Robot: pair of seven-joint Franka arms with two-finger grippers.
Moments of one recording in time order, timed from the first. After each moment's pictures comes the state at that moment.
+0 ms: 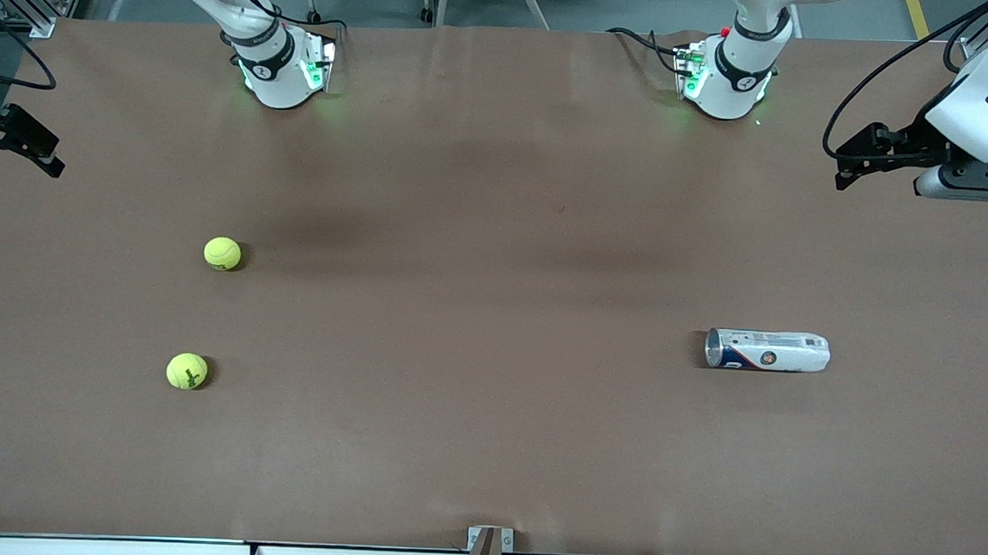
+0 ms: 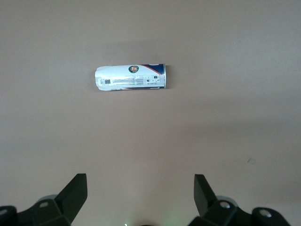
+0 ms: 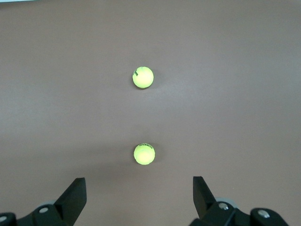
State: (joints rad) left arm 0.05 -0.06 -0.19 -1.58 0.01 1.51 -0.06; right arm -0.08 -0.18 -0.02 -1.77 -0.03 1.70 -0.02
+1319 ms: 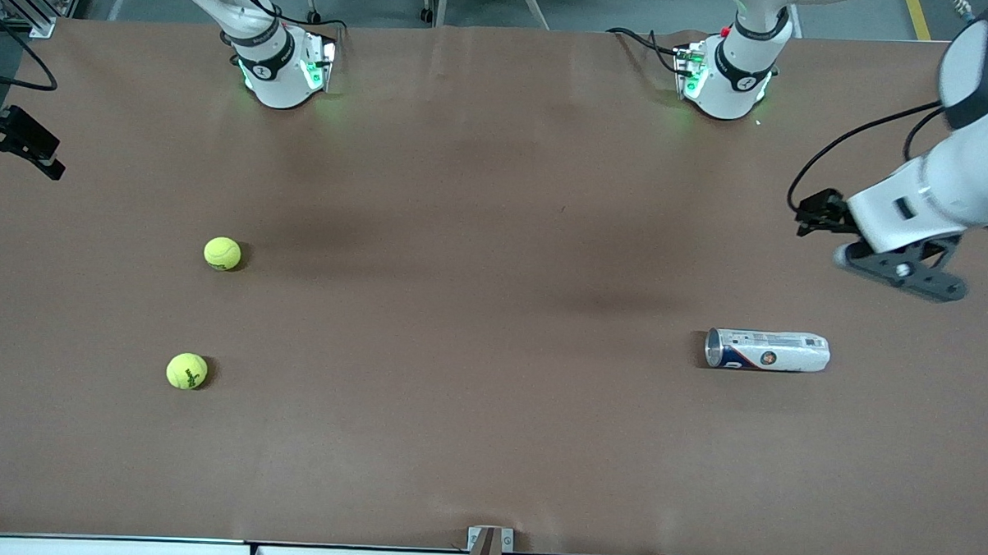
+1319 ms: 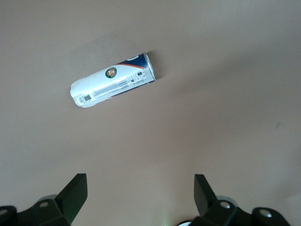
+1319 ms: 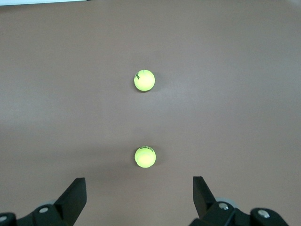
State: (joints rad) left arm -0.02 0.19 -0.20 -1.52 0.09 1.52 0.23; right arm -0.08 -0.18 -0.02 -1.76 -0.03 1.71 -0.02
